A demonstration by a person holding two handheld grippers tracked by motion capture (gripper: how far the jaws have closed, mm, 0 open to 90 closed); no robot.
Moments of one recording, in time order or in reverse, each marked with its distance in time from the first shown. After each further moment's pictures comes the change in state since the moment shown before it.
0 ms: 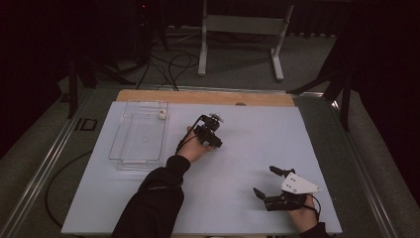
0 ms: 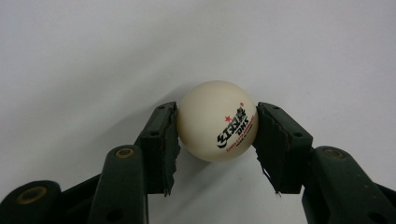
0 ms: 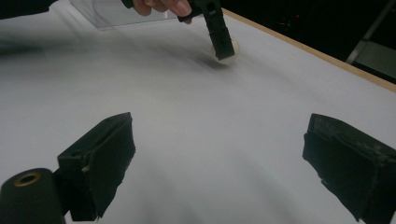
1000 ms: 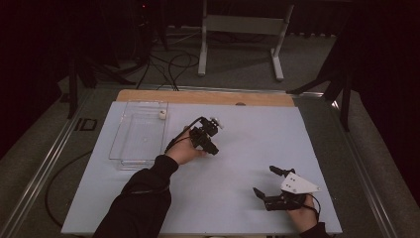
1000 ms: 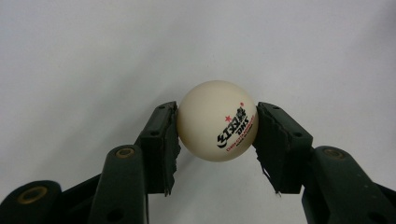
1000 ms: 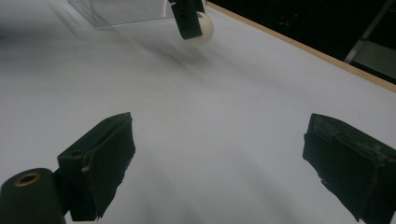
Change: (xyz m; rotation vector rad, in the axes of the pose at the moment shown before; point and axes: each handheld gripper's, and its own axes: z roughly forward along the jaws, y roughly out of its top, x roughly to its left) left arm -0.011 -0.016 -0.042 0.065 -0.059 0.178; right arm 0.000 0.000 0.001 0.002 -0.006 0.000
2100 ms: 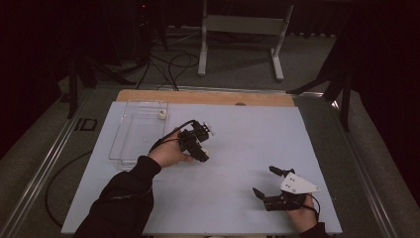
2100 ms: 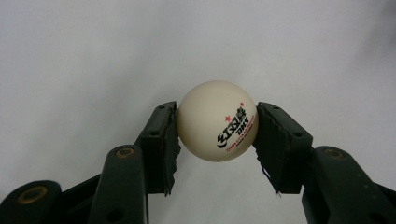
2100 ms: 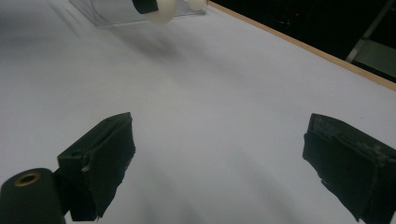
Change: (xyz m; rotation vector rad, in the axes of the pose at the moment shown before) left arm -0.003 -0.029 -0.037 0.054 -0.046 0.136; right arm 0.001 0.000 0.001 0.003 0.003 0.002
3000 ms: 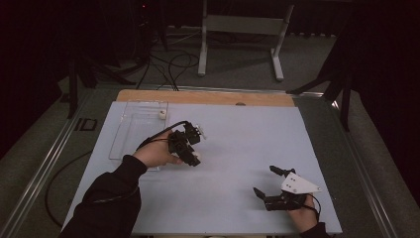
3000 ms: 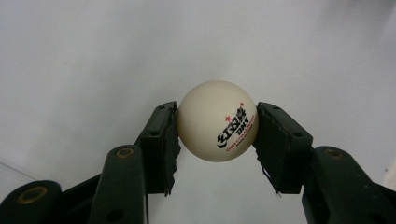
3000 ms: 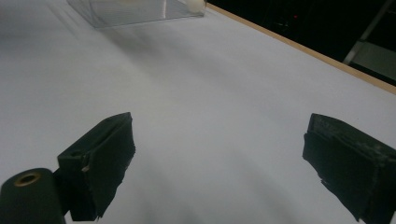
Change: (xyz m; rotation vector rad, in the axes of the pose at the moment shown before) left arm -0.003 -0.019 -0.028 0.034 -0.045 0.089; right arm -0.001 0.001 -0.001 -0.006 -0.005 -0.002
